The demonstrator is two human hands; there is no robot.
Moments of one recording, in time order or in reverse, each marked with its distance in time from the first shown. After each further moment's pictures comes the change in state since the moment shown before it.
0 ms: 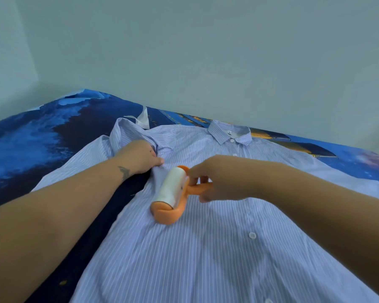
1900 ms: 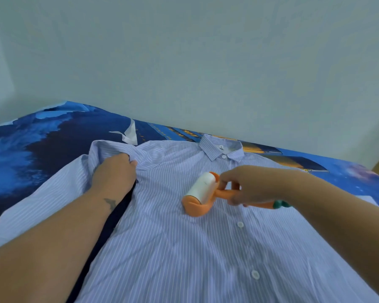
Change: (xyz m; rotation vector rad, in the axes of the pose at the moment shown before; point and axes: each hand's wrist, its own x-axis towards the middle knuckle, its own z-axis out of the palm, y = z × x) left_hand 0.030 -0.021 0.019 -0.012 0.410 -0.126; right_hand 0.011 0.078 -0.006 0.115 -0.127 0.286
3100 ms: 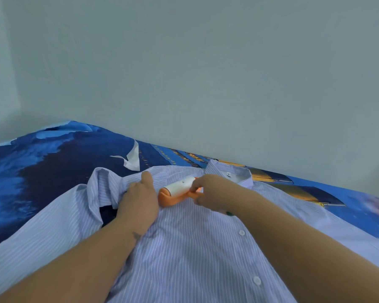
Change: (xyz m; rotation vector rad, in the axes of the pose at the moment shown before) left_hand 0.018 0.033 0.034 -0.019 -0.089 0.057; right_hand 0.102 -0.035 -0.015 0.034 0.212 0.006
